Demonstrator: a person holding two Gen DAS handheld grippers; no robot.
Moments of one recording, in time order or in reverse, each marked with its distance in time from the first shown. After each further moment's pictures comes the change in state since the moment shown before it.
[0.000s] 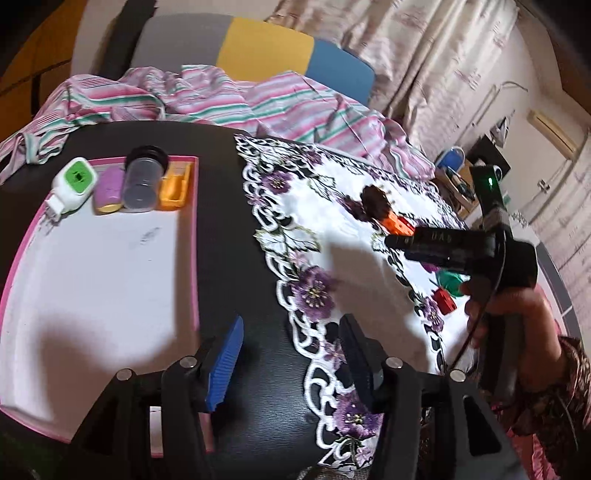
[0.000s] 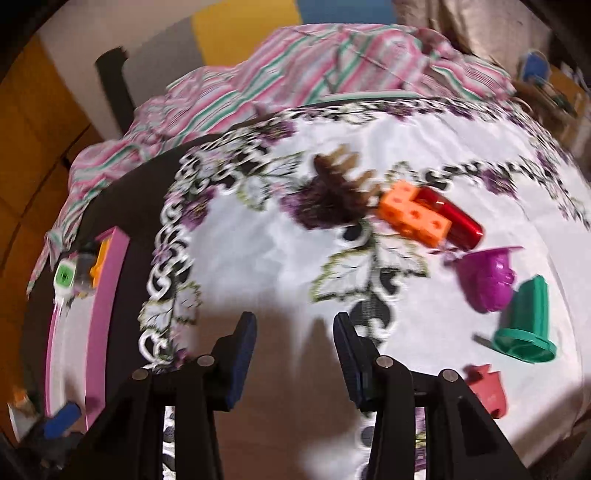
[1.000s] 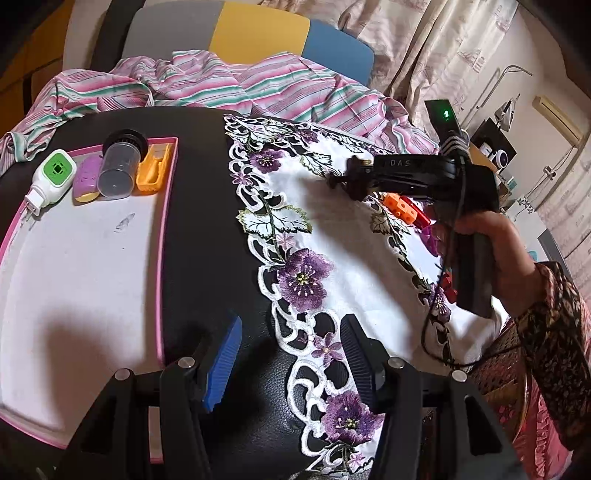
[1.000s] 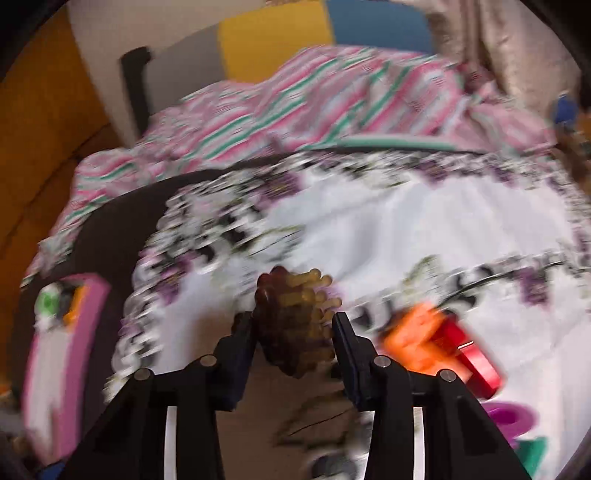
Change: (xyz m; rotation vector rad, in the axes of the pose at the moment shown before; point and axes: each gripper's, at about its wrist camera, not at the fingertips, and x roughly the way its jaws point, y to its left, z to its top) left arm 0.025 -0.016 -0.001 0.012 0.063 0.027; right arm 0.047 0.009 0.071 -0.201 -0.023 0.159
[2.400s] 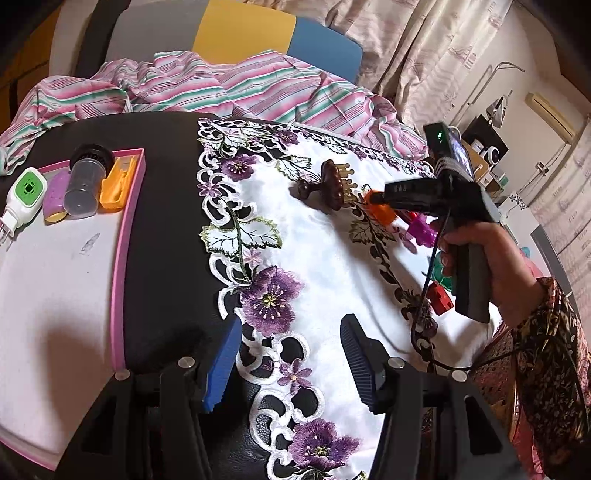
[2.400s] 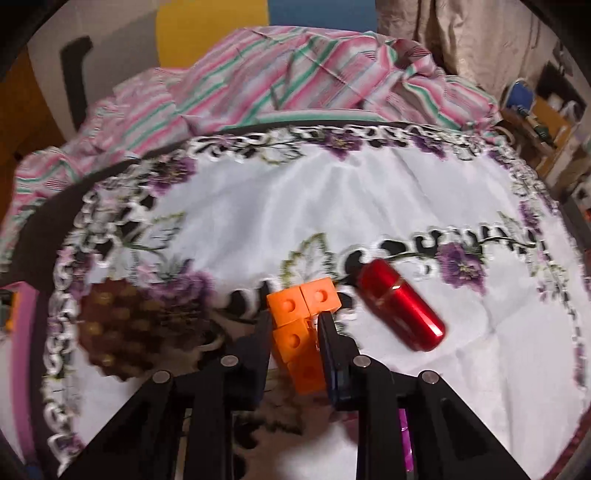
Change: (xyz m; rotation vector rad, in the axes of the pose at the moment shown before) left arm 0.017 -0.023 0.016 0.020 0.006 -0.033; right arm -0.011 -0.067 0.000 0.094 0.026 -0.250
